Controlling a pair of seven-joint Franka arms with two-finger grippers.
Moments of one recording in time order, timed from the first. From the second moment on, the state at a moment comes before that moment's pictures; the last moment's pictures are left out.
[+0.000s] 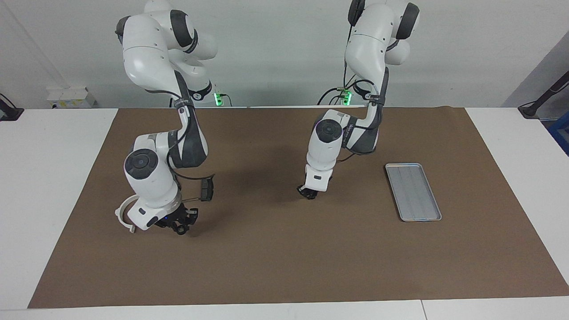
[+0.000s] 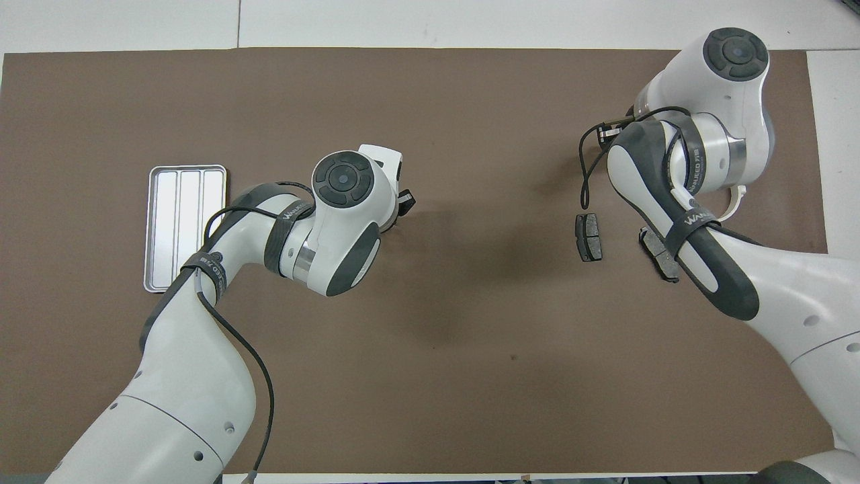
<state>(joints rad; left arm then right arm) -0.56 0.49 -0.02 -1.75 -0.01 2.29 -1.01 -0.04 0.63 0.13 -1.46 -0.14 2.13 0.05</state>
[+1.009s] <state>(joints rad) -0.09 0.06 0.02 -1.75 0.04 1.73 -0.45 -0.07 0.66 0.14 -1.49 -0.14 2.22 -0.03</state>
